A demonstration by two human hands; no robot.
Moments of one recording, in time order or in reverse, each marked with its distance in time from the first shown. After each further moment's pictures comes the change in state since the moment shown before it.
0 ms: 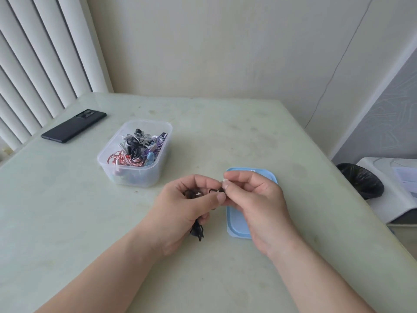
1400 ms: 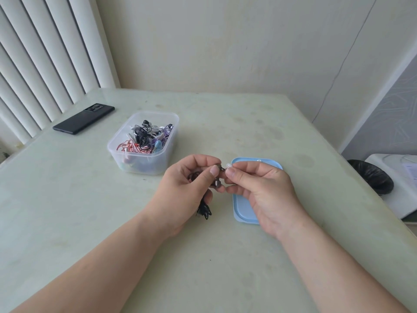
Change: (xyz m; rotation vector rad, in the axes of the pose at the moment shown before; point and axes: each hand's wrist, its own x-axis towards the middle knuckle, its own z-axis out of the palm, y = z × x) left_hand 0.003 -0.005 -0.004 0.098 0.064 0.214; right_hand 0.006 0.004 -0.007 0.057 -0.077 0.026
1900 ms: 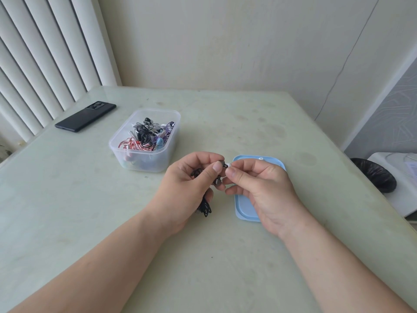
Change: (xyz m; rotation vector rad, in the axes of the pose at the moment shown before) left_hand 0.000 0.000 0.002 -0.006 -0.001 0.008; right_hand -0.002 0.000 0.001 -0.085 -0.067 -0.024
